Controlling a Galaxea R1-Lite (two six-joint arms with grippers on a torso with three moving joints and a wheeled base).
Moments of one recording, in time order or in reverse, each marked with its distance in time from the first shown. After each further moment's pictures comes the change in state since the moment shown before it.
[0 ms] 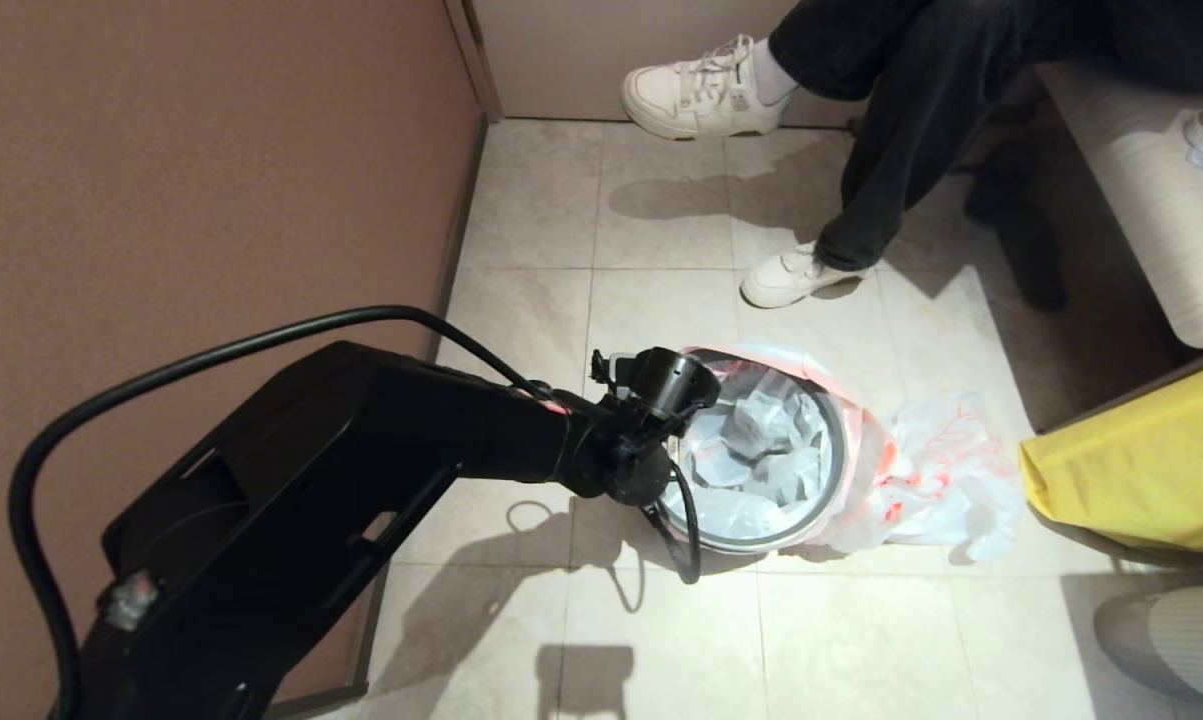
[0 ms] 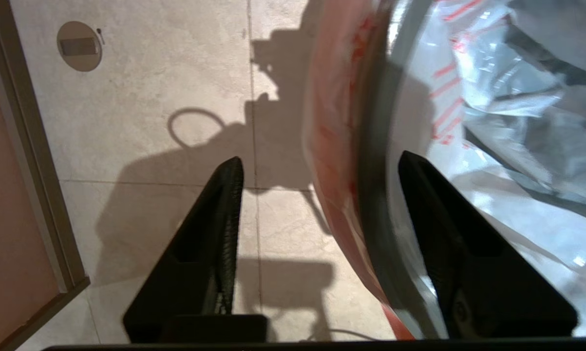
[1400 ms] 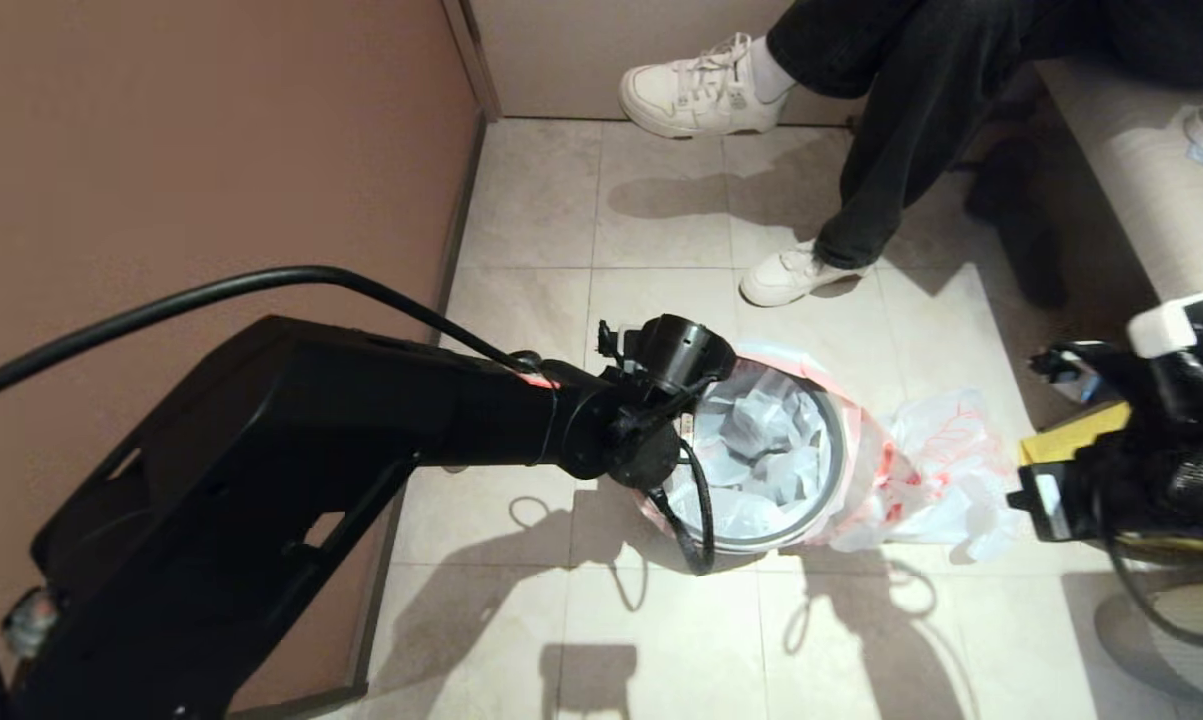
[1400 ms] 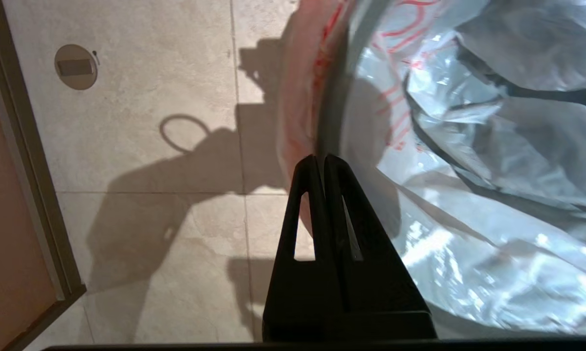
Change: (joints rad) left arm -0.027 -0.057 -0.038 0.055 -0.010 0.007; right arm 0.439 1.254 -0.284 -0.689 -0.254 -0.250
